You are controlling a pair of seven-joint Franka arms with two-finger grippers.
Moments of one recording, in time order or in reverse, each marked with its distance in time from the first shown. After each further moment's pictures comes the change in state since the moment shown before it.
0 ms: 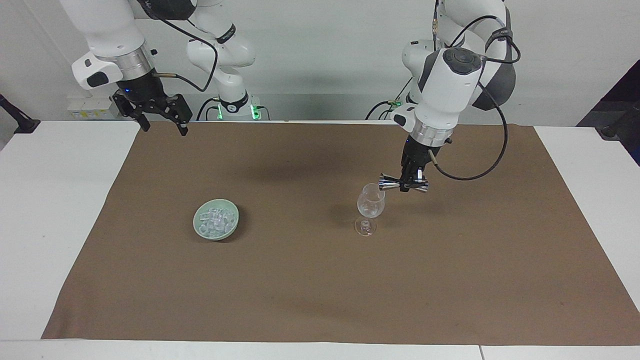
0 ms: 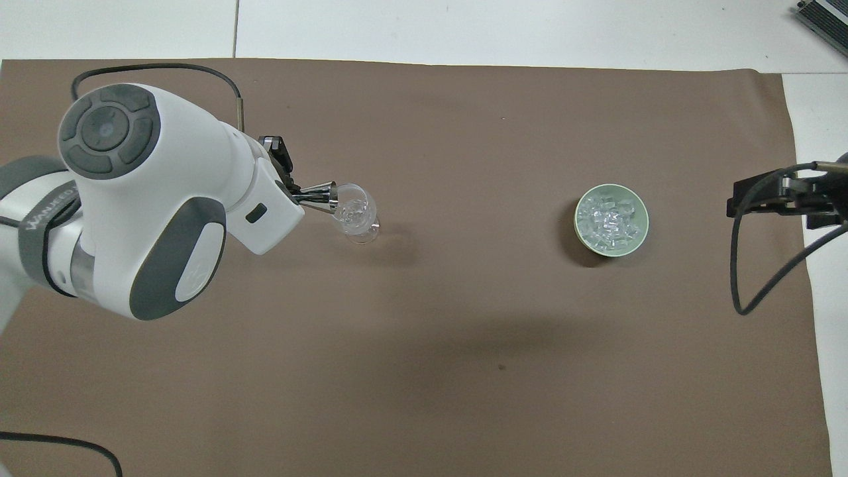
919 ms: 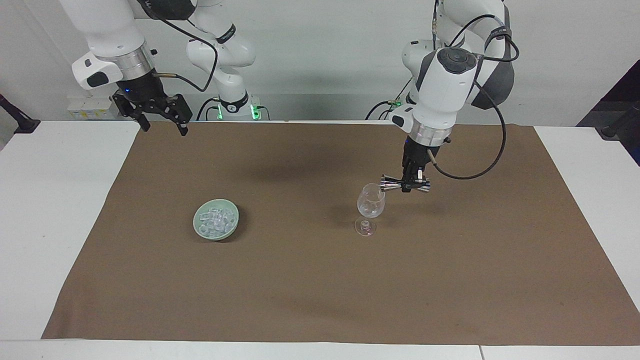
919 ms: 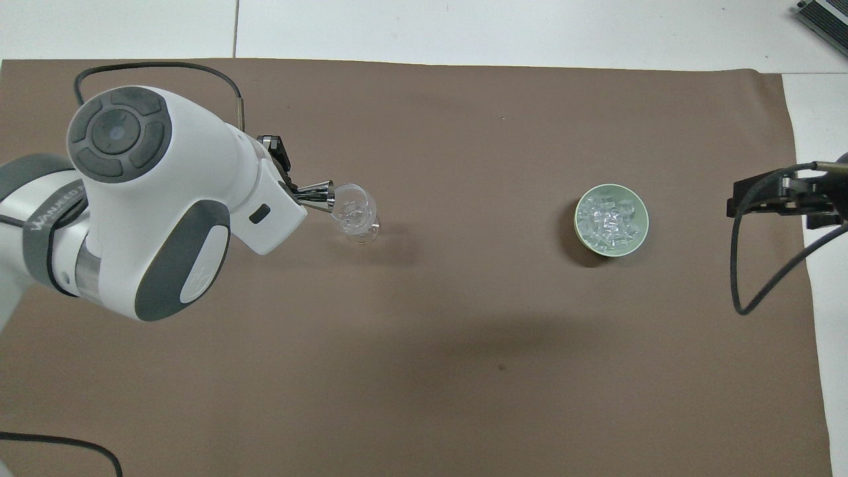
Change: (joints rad) left arm -0.006 0.001 0.001 0.001 0.036 -0.001 -0.030; right arm 0.000 0.000 0.000 0.000 0.000 0.000 0.000
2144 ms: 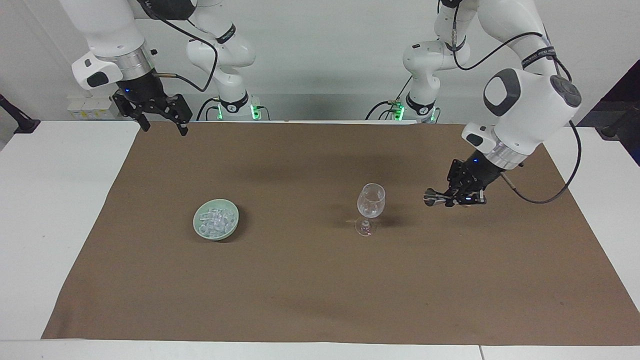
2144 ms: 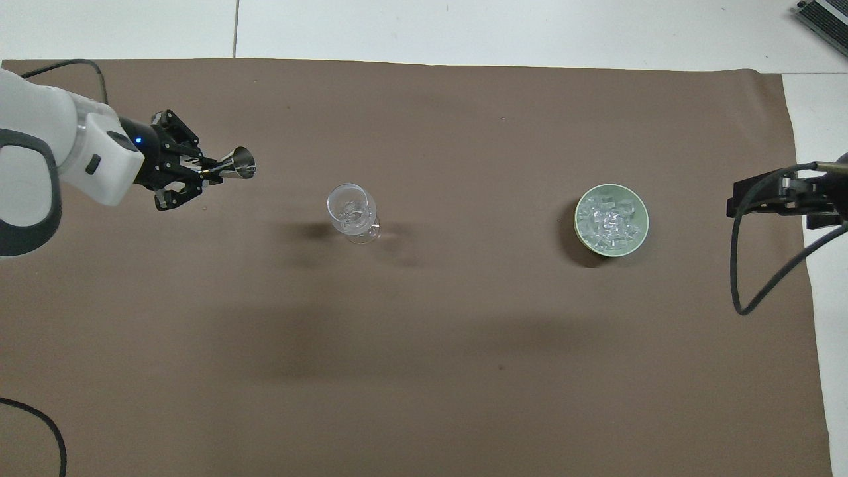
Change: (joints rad) left arm 0.313 0.068 0.028 0.004 -0.440 -0.001 0.371; right arm 0.000 0.000 0.000 0.000 0.000 0.000 0.000
